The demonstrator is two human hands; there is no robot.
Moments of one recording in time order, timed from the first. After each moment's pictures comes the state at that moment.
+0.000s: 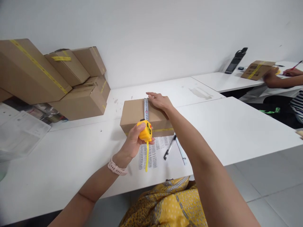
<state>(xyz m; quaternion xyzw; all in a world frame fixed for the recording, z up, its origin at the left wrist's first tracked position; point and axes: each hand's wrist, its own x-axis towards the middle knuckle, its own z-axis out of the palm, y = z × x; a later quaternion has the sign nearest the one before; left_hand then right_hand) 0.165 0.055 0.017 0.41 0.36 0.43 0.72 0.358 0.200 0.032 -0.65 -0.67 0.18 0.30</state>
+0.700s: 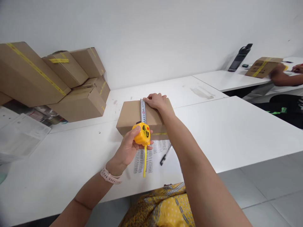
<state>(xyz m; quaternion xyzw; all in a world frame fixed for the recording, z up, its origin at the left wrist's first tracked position) 0.164 0.048 0.026 0.42 0.35 0.41 0.73 0.343 0.216 0.038 -0.70 -0.64 0.15 0.29</state>
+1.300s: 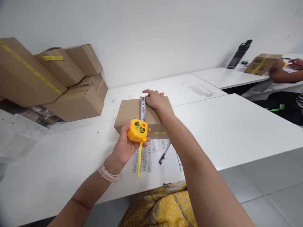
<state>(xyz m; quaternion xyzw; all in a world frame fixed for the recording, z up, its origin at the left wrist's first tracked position) 0.164 0.058 0.033 0.32 0.34 0.40 0.79 0.345 0.224 0.024 -0.66 -0.67 0.11 0.33</state>
